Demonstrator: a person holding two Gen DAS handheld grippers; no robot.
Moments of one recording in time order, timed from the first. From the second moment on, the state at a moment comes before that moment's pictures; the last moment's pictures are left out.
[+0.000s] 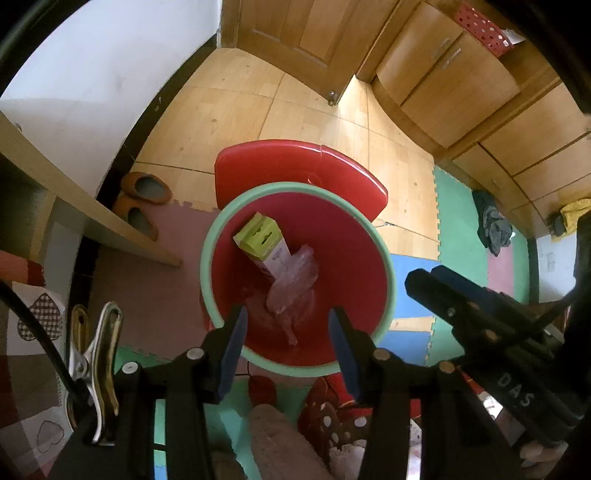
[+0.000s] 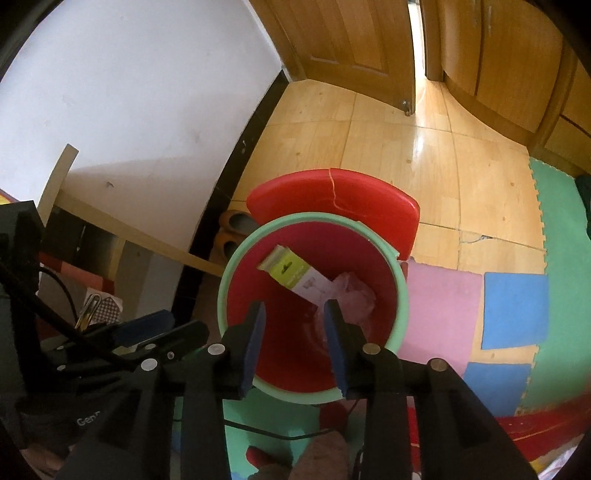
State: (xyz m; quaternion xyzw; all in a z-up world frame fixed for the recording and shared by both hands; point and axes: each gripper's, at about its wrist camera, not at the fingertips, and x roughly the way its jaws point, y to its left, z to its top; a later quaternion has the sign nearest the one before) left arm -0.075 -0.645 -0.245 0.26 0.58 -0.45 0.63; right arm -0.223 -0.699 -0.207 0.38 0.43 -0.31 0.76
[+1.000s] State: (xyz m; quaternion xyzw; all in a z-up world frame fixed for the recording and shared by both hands) left arm -0.055 -0.561 -0.159 0.21 0.54 -0.43 0.69; right arm -0.199 -0.620 -0.126 0.26 0.45 -0.25 0.81
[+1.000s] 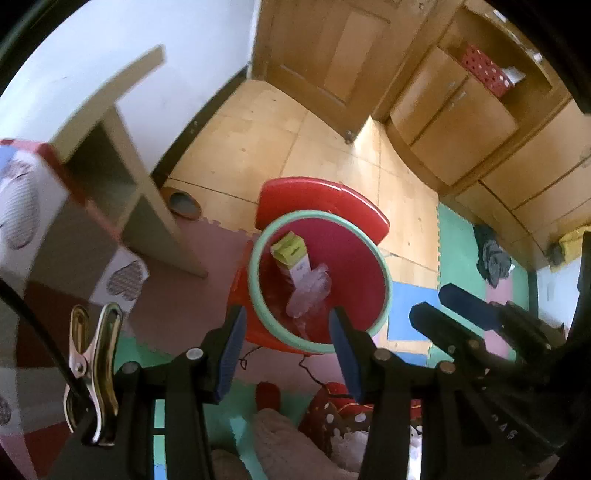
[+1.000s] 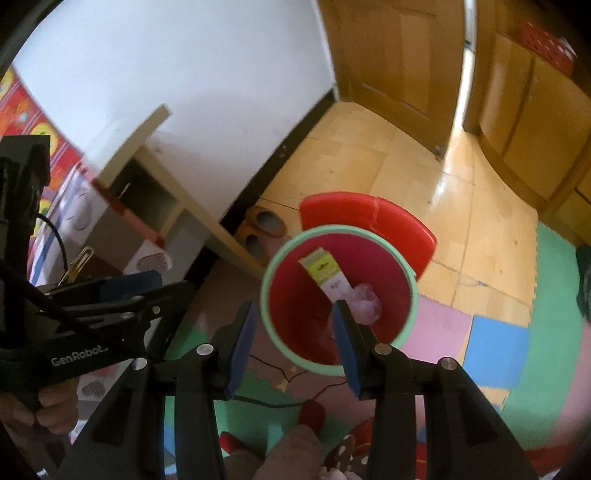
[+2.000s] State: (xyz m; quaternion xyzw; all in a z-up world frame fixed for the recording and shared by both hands) left arm 0.014 -0.303 -0.044 0.07 0.52 -0.30 0.80; right arm -0.078 -0.437 -0.041 0.16 0.46 -0.04 0.87
